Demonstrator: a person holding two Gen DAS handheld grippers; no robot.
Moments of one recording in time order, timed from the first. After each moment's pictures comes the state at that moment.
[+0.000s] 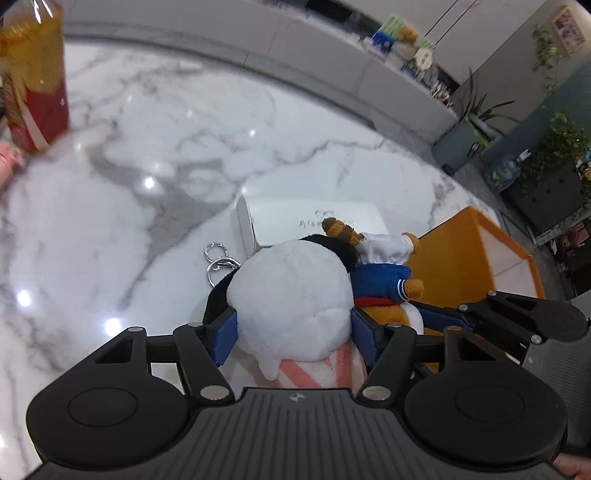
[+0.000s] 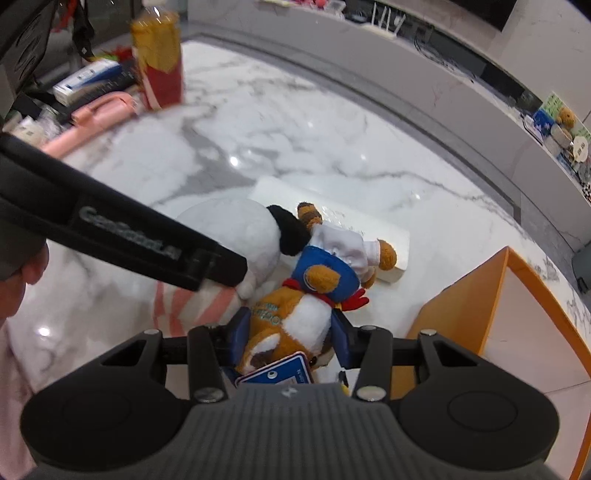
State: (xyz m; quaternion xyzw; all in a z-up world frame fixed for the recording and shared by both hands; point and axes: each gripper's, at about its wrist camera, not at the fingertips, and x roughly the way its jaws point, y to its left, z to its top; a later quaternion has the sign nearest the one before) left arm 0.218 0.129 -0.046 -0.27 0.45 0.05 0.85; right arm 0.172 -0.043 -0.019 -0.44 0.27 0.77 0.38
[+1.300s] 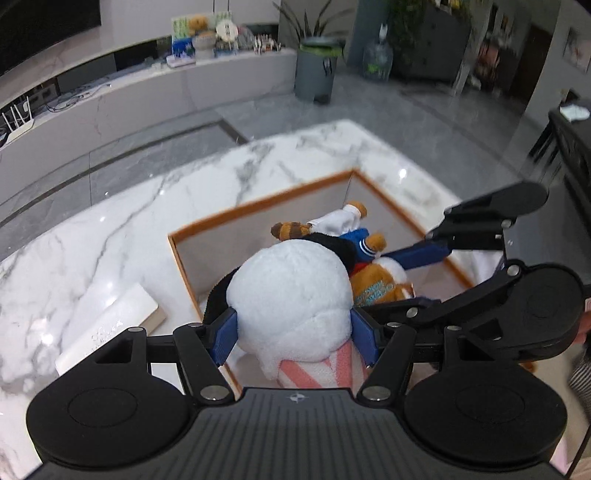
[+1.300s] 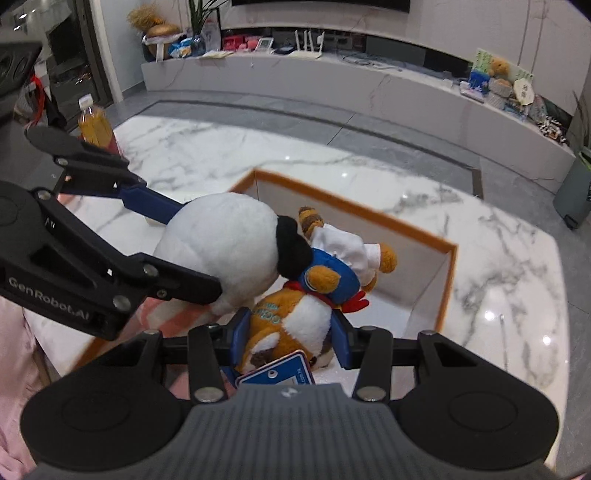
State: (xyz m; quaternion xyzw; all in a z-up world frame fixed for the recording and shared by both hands) left arm 0.313 -0.099 -0.004 0.04 0.46 -0.12 0.88; right arm 0.398 -0.053 -0.004 -0.35 0.33 0.79 0.38
